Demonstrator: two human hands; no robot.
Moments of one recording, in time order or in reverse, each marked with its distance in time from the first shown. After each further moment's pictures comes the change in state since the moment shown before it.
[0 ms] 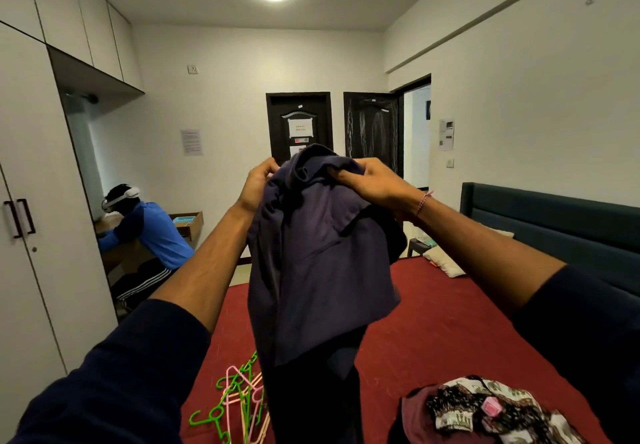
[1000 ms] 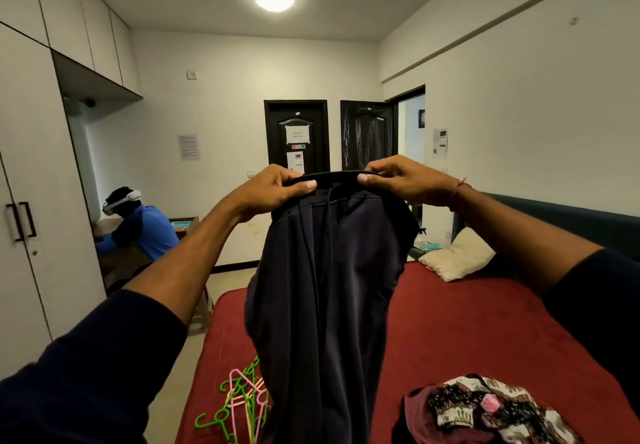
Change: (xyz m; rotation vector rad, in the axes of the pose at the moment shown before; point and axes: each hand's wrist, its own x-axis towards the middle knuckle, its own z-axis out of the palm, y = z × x) left_hand -0.022 0.054 -0.034 0.900 -0.411 0.125; right_hand -0.011 -0.027 -0.032 -0.360 -0.239 -0.136
